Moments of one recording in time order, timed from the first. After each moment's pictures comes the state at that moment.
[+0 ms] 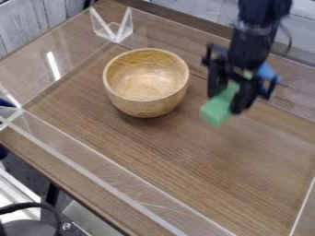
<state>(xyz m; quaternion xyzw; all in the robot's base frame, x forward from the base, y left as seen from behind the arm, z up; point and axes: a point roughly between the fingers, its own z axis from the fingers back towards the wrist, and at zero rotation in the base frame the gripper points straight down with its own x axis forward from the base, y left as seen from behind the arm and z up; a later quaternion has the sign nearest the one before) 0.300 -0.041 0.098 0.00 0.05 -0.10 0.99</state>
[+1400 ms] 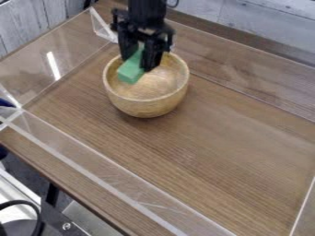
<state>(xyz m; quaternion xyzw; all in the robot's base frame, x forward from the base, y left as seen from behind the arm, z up) 0.287 0.095 0.086 0.01 0.05 0.00 1.00</state>
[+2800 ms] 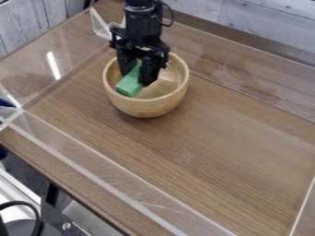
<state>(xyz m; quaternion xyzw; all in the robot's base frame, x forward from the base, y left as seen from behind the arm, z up) 0.288 0.097 0.065 -0.01 0.05 0.00 1.00</state>
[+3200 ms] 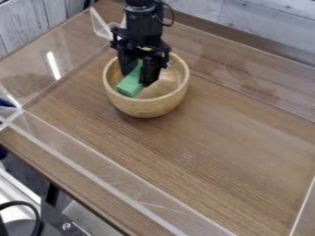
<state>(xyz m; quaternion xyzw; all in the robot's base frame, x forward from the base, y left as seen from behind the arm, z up) 0.289 0.095 0.065 -0.01 0.05 -0.01 1.00</state>
